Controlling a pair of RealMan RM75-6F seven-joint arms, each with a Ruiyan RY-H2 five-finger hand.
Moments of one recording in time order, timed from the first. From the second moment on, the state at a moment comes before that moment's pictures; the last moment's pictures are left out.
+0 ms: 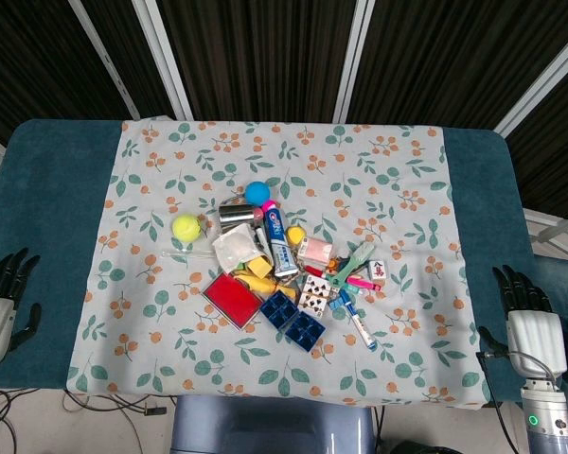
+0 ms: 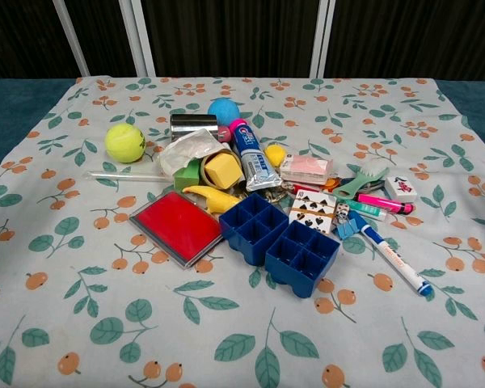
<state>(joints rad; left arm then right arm) -0.10 -1.13 -0.04 -1.59 1.54 1.52 0.06 0.08 -1.31 0.10 -1.49 -1.49 1.57 -0.19</state>
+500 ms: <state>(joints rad) -0.10 -1.13 -0.04 -1.59 1.54 1.52 0.06 0.07 -1.31 0.10 -1.50 -1.49 1.57 -0.18</state>
